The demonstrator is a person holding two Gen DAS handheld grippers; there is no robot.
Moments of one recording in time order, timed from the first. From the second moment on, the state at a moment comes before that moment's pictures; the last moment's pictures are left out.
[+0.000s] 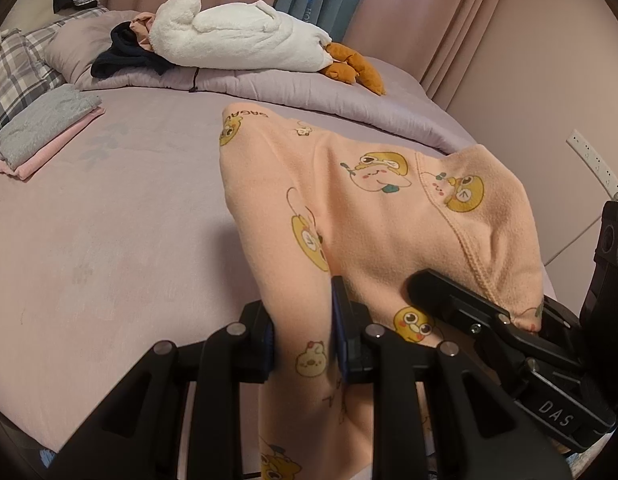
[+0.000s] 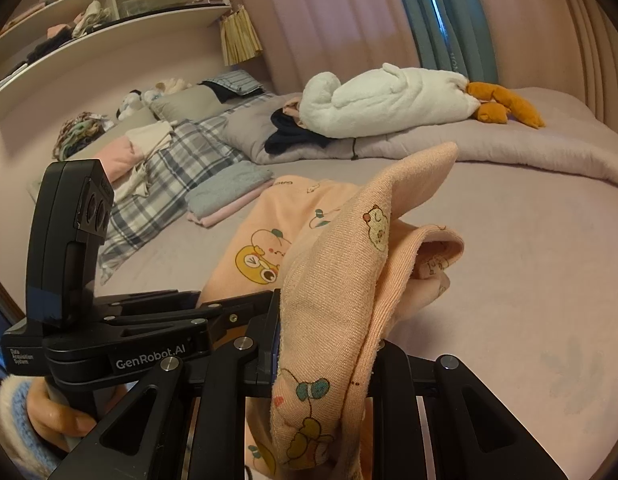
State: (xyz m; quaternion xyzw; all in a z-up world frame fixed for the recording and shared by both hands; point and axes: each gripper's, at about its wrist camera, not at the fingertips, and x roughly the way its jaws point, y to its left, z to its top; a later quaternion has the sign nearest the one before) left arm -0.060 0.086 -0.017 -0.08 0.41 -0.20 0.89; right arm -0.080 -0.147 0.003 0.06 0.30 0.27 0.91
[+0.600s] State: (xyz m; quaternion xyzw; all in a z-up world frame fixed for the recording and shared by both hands) left arm -0.036 0.101 -0.029 -0.08 0.42 -0.19 0.88; right arm -0.070 -0.118 -0.002 0.06 0.32 0.26 0.91
